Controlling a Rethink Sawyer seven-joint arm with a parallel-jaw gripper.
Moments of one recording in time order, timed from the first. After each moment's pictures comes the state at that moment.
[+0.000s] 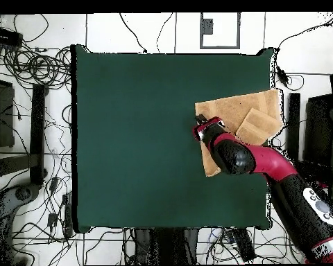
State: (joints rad) arm -1.02 -0.31 0.77 1.69 -0.67 0.24 1.13
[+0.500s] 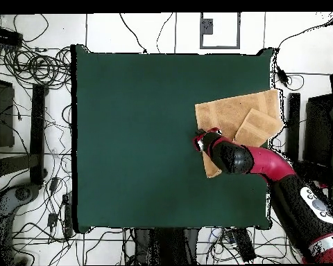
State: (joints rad) arm -0.96 -0.31 0.67 1.64 -0.64 0.40 1.13
